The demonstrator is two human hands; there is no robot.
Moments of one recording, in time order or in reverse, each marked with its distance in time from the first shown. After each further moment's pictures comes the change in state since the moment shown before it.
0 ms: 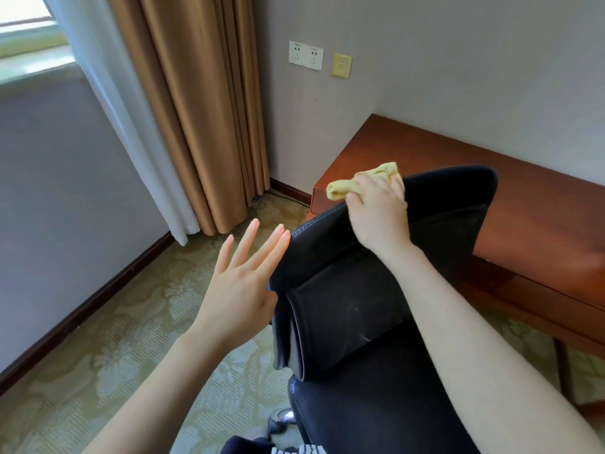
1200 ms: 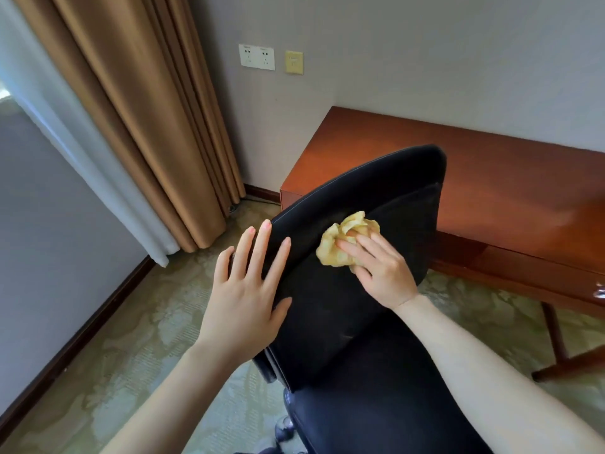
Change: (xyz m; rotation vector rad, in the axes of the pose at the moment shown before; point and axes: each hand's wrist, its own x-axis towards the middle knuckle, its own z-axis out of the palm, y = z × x) left_hand 0.026 0.044 0.022 0.345 -0.072 0.121; right_hand -0.070 0.136 0.042 0.033 0.243 -0.520
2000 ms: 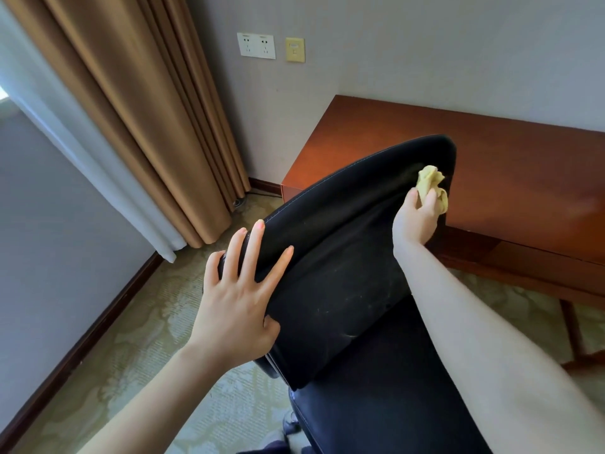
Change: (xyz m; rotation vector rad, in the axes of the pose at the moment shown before) left_hand 0.013 0.001 0.004 0.044 -0.037 0.020; right_hand 0.064 0.060 0.011 0.310 0.415 1.329
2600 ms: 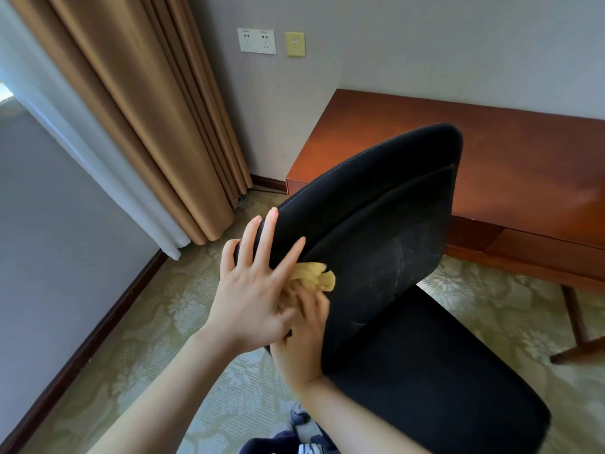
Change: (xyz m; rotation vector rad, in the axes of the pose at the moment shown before) left_hand -0.004 -0.006 -0.008 -0.079 -0.064 0.027; right_hand -0.260 0.056 0.017 0.039 -0.285 -0.753
